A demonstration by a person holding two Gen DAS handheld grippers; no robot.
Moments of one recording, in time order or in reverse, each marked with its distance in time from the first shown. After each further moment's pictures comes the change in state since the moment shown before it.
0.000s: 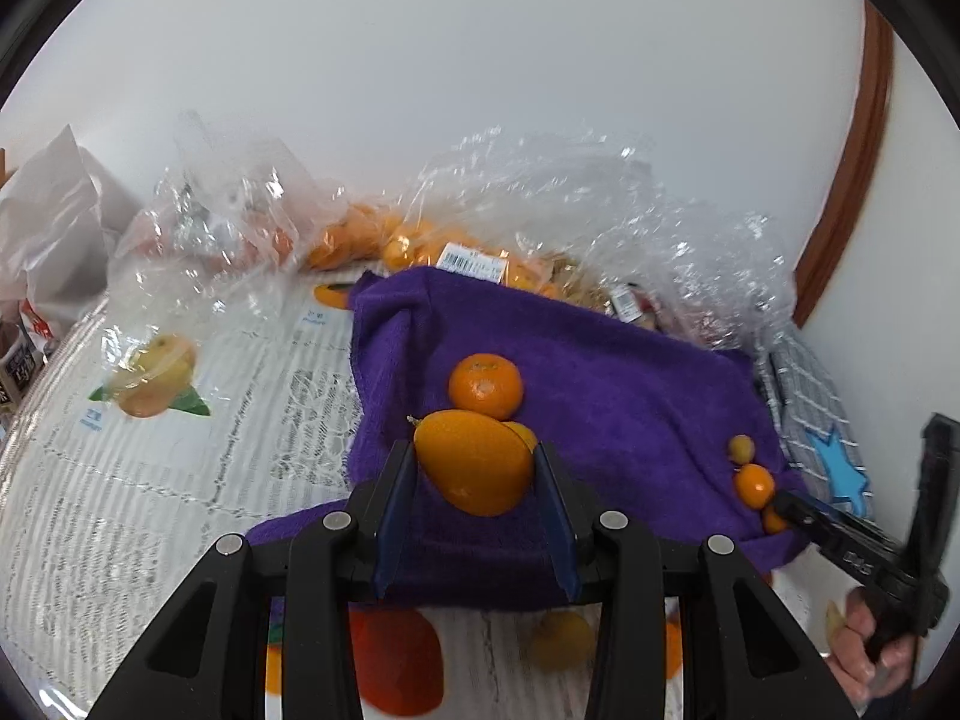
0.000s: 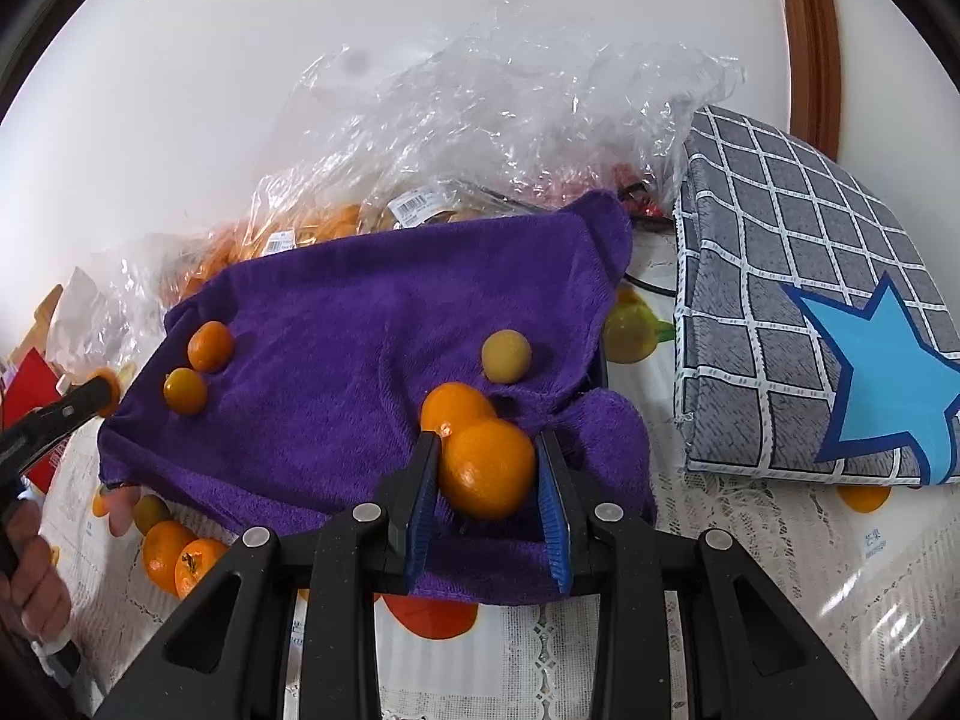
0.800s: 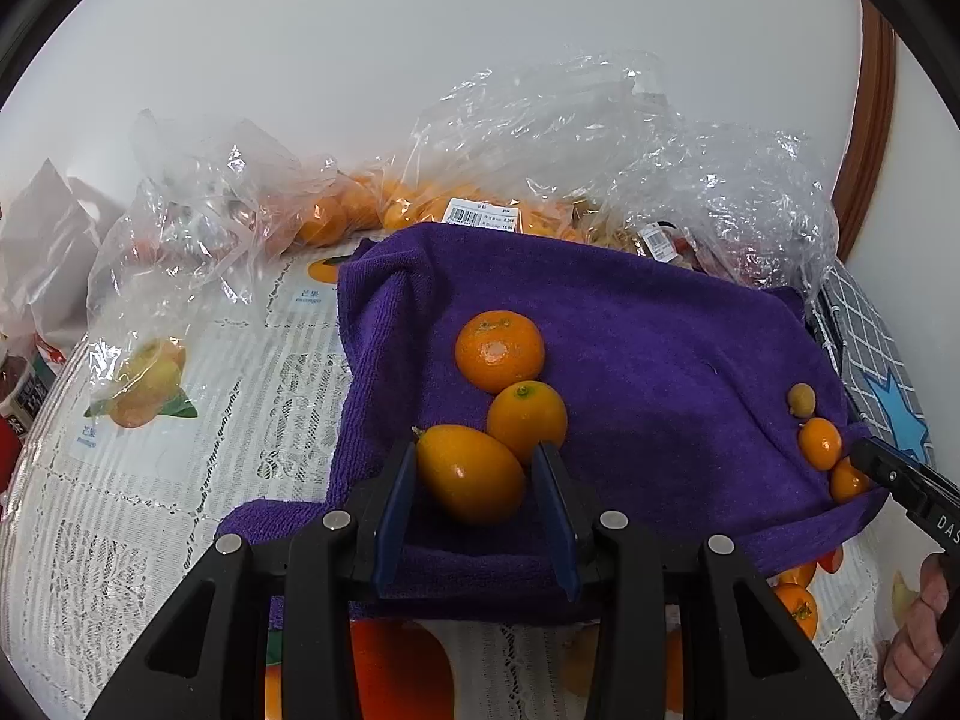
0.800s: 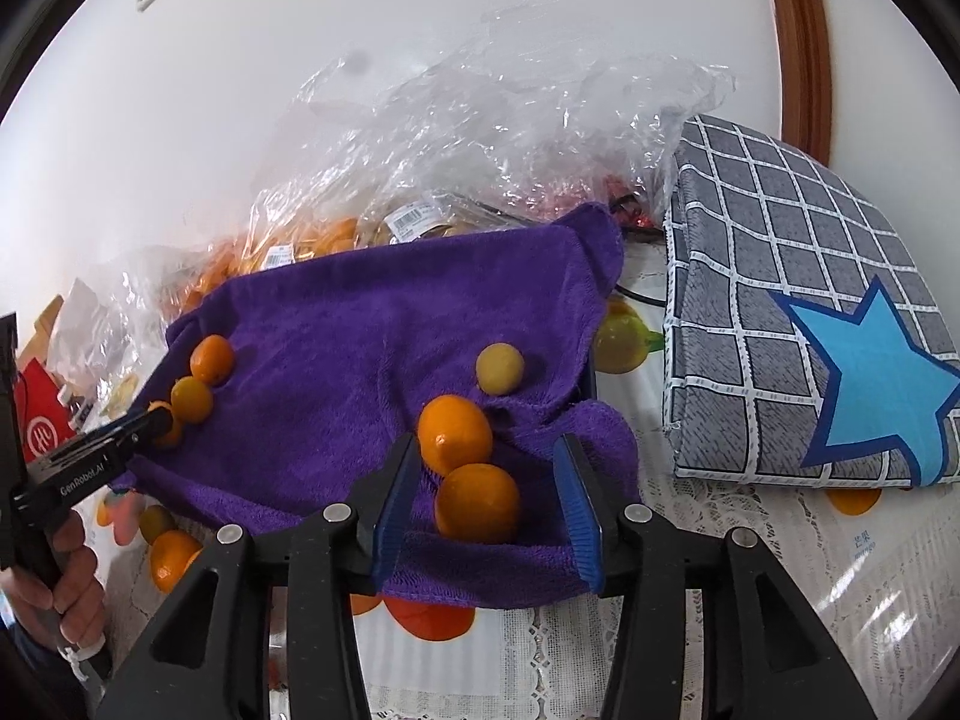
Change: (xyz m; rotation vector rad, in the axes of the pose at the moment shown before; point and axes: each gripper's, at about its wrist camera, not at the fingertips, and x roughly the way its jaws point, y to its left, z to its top) left arm 0.028 -0.016 -0.001 0.104 0.067 0.106; right arm -0.007 -0.004 0.004 0.018 -0.023 0.001
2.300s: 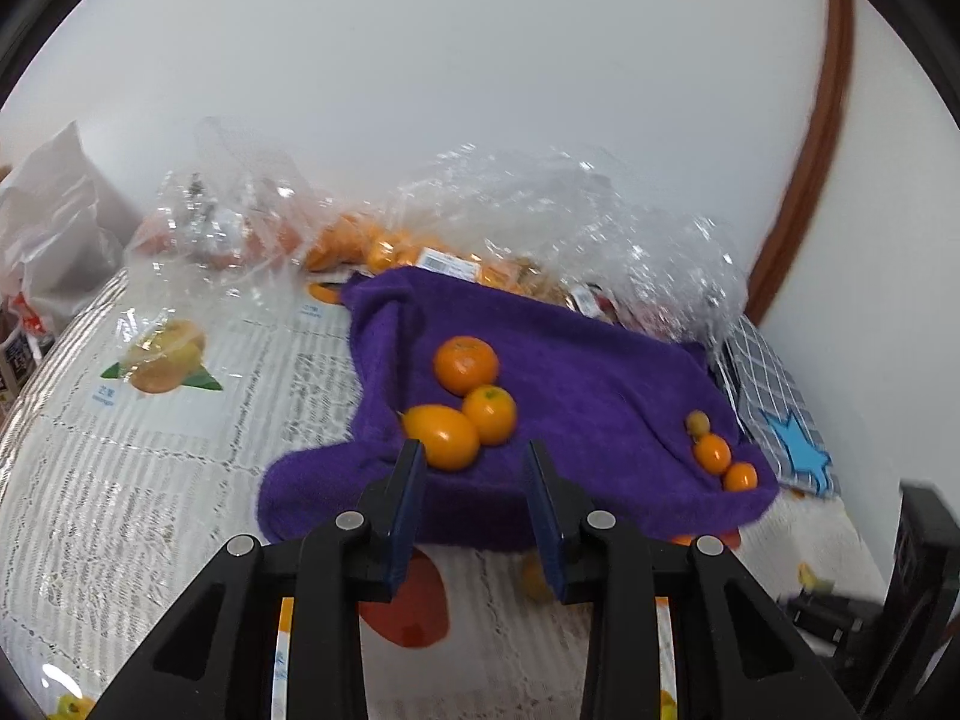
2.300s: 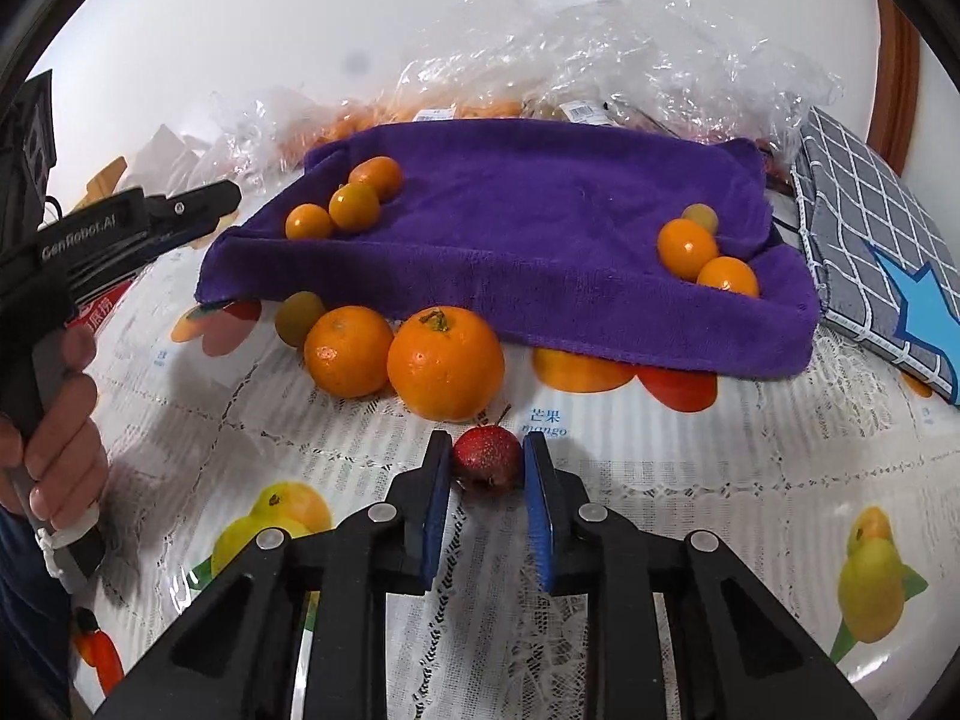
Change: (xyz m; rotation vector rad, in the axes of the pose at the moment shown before) left arm -0.060 0.031 -0.031 -0.064 -0.122 -0.217; right arm -0.030 0.100 -0.083 -0.201 0.147 0.047
